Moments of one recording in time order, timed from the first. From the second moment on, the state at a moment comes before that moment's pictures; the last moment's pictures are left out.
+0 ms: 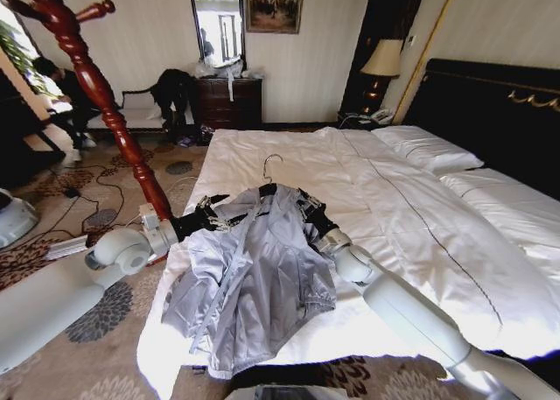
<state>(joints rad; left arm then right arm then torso) 0.68 -0.37 0.03 -1.98 -1.09 0.03 0.32 -0.75 0.88 -0.10 1.76 -0.32 -0.02 0.22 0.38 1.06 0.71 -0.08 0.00</state>
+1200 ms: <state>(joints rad) 0.58 -0.39 0.23 -1.94 -1.11 0.08 0.36 -0.70 0.91 -0.15 1.74 -0.36 0.09 0.22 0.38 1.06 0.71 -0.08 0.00</state>
